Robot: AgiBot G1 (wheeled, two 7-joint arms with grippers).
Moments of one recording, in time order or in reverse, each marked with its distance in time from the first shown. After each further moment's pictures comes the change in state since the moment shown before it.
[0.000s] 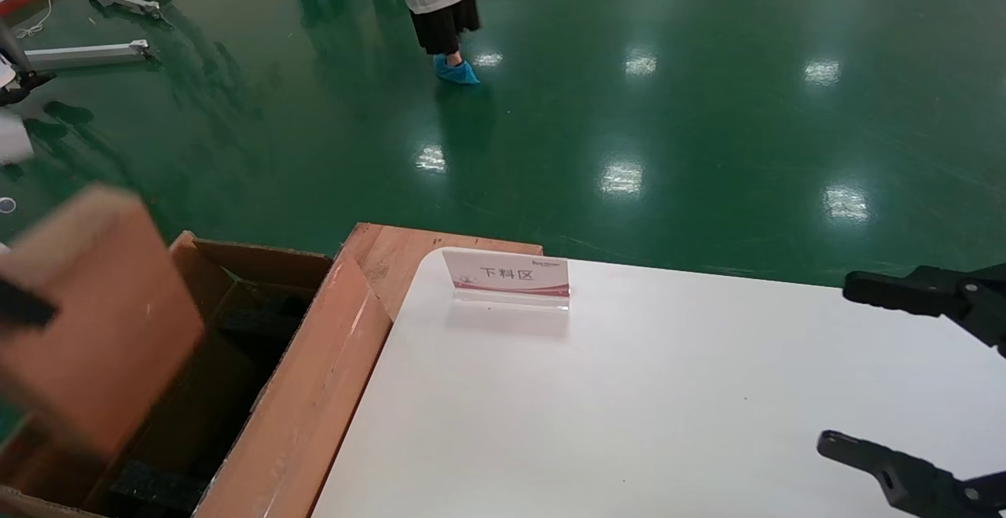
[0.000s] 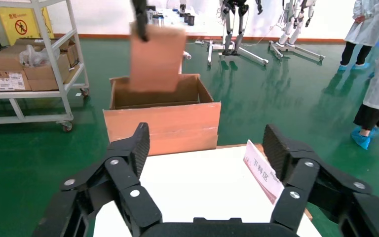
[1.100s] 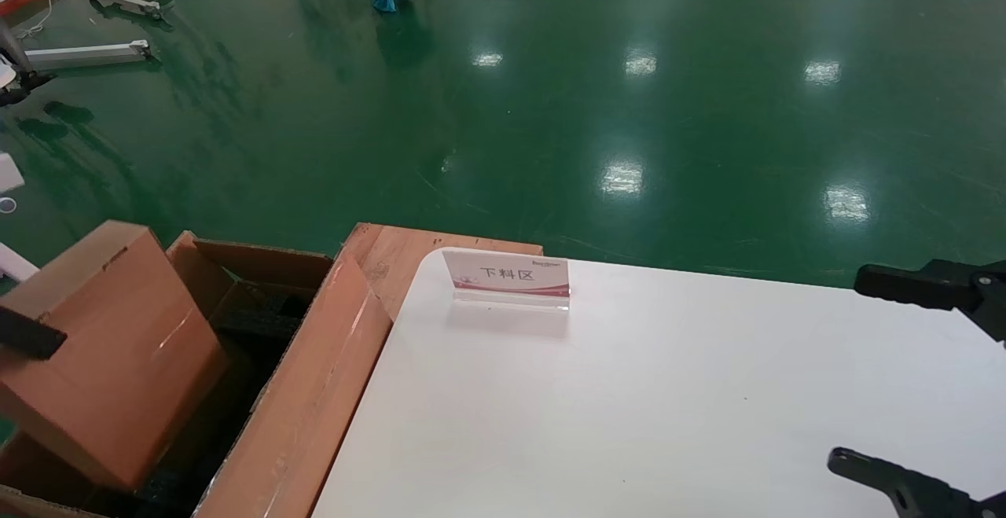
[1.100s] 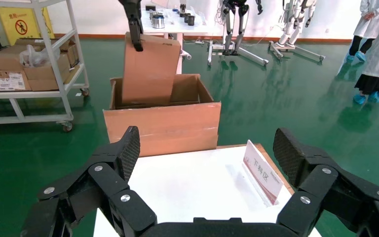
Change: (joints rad) left arm -0.006 -0.108 0.128 0.079 -0.110 -0.023 0.121; right arm 0.000 0.001 -0.002 0.000 0.001 0.001 -0.001
